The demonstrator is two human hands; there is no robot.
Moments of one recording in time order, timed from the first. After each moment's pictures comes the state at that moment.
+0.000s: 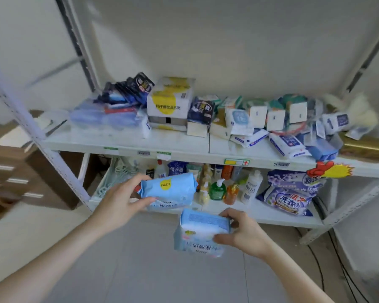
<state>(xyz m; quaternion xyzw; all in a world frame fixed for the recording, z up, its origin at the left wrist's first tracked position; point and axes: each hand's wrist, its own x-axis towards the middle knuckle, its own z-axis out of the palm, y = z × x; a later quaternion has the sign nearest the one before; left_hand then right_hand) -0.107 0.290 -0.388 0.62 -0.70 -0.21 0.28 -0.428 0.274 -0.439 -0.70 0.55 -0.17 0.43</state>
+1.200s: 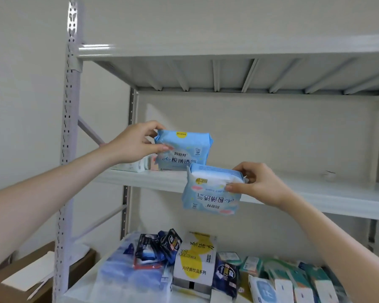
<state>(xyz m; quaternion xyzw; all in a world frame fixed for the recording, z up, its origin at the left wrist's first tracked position) -0.013 0.225 0.088 0.50 -0.74 0.01 0.46 -0.323 0.166 0.035 -0.82 0.35 -0.42 0.17</state>
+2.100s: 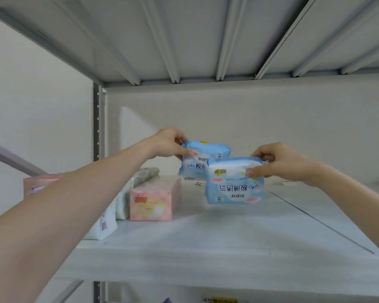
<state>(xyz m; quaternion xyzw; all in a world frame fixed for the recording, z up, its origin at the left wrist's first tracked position) 0.043 -0.163 0.150 0.53 -0.77 -0.05 0.34 -0.249 -0.137 0.102 -0.79 0.44 -0.41 0.14</state>
